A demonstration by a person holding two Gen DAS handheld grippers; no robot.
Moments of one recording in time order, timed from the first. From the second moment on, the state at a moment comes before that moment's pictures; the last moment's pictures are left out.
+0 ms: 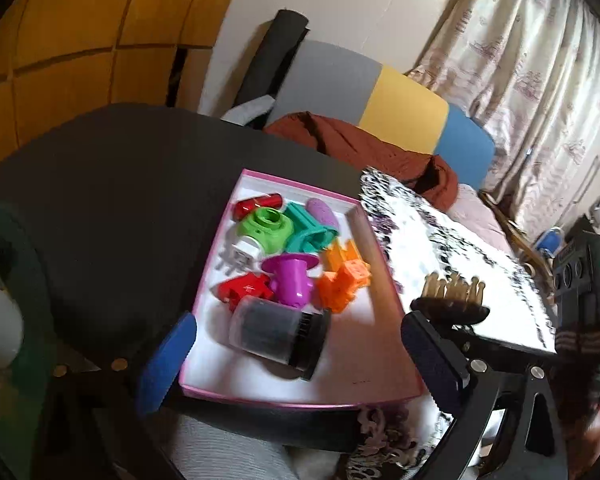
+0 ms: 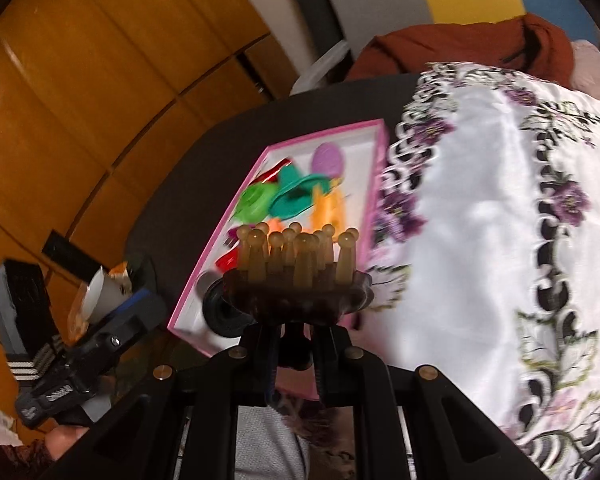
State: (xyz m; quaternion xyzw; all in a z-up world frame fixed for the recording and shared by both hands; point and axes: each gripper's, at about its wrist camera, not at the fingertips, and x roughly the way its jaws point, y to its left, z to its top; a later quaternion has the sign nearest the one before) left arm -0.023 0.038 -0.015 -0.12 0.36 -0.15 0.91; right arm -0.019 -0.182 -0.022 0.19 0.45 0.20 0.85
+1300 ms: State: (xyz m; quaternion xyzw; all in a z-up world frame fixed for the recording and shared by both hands) left arm -0.021 0.056 0.002 -0.08 0.34 -0.01 0.94; right arm -0.008 -0.139 -0.048 0.13 0.50 0.13 0.85
